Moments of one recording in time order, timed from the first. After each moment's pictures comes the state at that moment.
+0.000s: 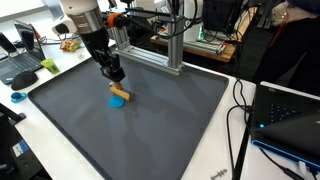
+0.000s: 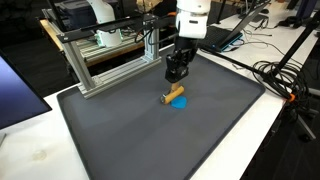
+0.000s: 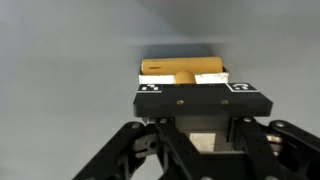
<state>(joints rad) -0.02 0.52 -0.03 -1.67 -0.04 2.16 0.00</state>
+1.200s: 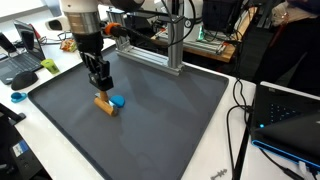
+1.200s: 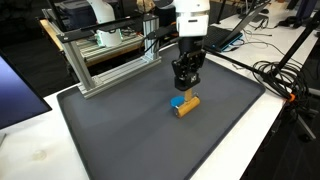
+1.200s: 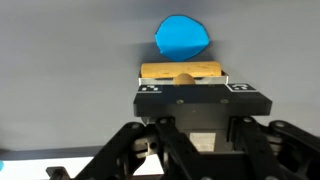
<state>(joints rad) -0.02 0.53 -0.03 -1.72 -0.03 2.47 0.06</state>
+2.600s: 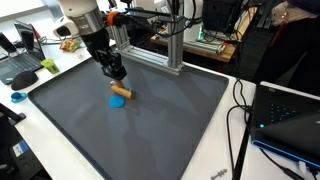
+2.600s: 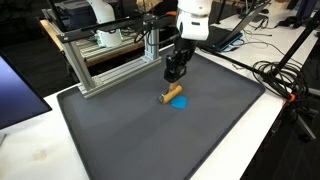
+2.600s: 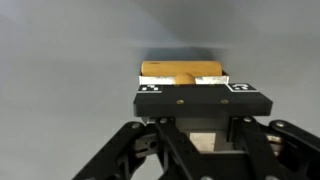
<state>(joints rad) -0.01 0.53 -0.03 -1.64 -0.05 2.09 -0.07</state>
